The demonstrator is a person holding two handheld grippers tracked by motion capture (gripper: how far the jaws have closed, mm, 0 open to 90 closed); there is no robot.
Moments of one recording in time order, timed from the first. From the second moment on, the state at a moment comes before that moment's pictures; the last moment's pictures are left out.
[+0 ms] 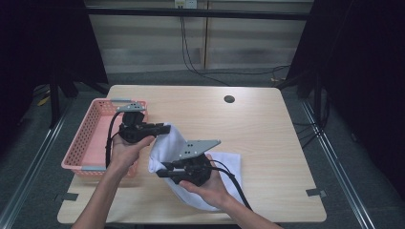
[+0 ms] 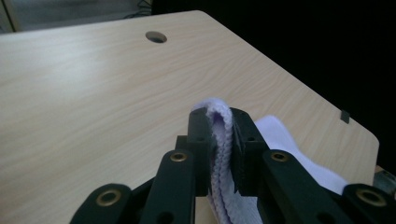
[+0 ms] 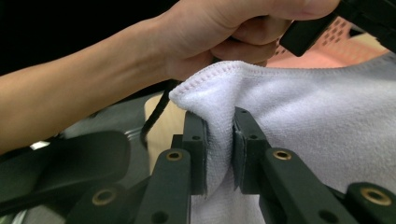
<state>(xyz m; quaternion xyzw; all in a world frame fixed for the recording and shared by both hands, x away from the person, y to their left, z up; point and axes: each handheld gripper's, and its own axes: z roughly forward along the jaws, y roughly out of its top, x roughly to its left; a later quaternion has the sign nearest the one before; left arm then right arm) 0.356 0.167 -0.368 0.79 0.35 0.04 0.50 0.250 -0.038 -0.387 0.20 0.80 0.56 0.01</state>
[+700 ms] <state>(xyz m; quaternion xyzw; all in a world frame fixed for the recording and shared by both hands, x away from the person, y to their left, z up) 0.361 0.014 -0.445 0.84 0.29 -0.03 0.46 0.204 -0.165 -0.445 0.31 0.82 0.48 0.06</state>
